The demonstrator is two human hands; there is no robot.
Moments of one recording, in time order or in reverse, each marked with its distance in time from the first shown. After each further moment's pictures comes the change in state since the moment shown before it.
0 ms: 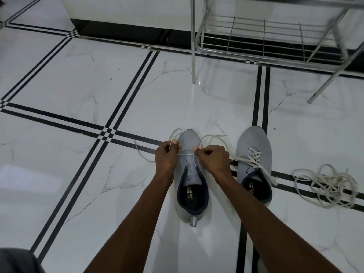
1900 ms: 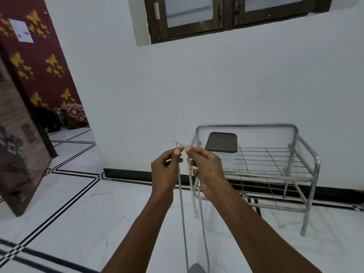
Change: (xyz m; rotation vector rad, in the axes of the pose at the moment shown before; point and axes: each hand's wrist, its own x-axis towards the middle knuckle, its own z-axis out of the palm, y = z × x) left_hand -0.036 0.404 0.026 -0.171 -0.098 0.723; right_hand 0.012 -0.381 -0.192 0.928 -0.048 -0.299
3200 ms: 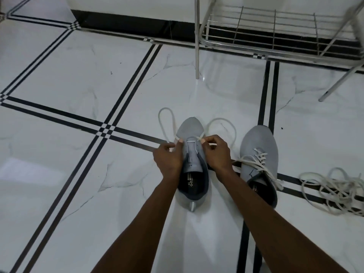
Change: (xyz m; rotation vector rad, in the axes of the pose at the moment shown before) left_hand -0.245 -0.340 -0.066 0.568 0.283 -0.659; right_hand -0.112 0.382 -0.189 -0.721 0.073 0.265
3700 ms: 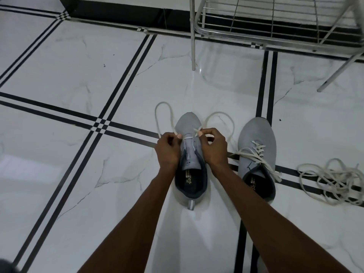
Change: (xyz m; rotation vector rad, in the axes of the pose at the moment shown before) left_hand 0.003 -0.003 0.004 0.021 -0.159 0.185; right_hand -0.003 0.007 0.010 0.130 0.086 -0.062
